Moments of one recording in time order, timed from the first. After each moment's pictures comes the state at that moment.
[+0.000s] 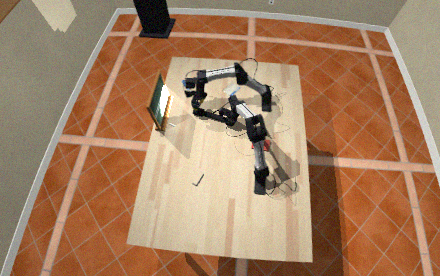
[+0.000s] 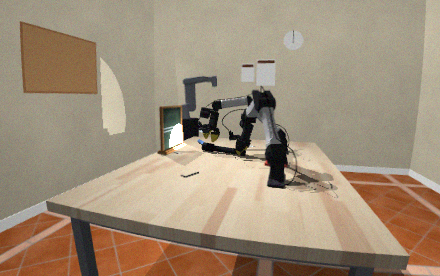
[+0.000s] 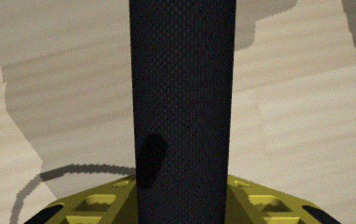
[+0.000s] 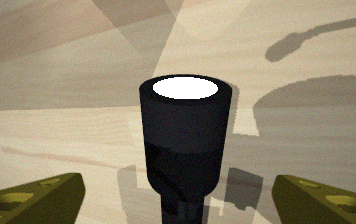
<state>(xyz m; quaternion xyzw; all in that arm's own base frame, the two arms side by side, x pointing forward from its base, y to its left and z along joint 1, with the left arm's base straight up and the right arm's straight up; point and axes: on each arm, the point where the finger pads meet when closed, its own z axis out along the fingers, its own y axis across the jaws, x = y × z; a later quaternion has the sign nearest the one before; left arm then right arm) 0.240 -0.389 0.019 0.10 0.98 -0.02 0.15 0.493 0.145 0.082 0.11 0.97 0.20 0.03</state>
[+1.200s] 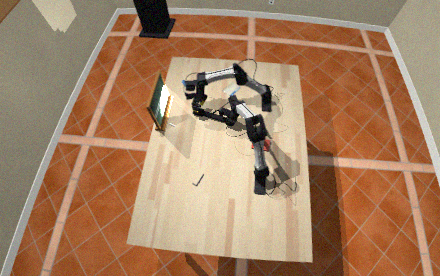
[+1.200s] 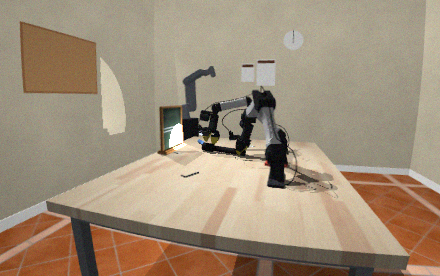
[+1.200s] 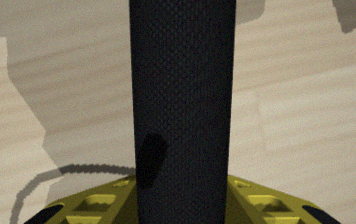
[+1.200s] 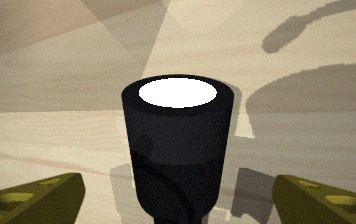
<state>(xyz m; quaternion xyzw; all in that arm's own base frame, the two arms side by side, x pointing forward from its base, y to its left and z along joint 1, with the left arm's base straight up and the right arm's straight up) 0.240 -0.389 0.019 0.10 0.98 -0.02 0.15 0.491 0.148 0.063 0.11 0.97 0.20 0.02</state>
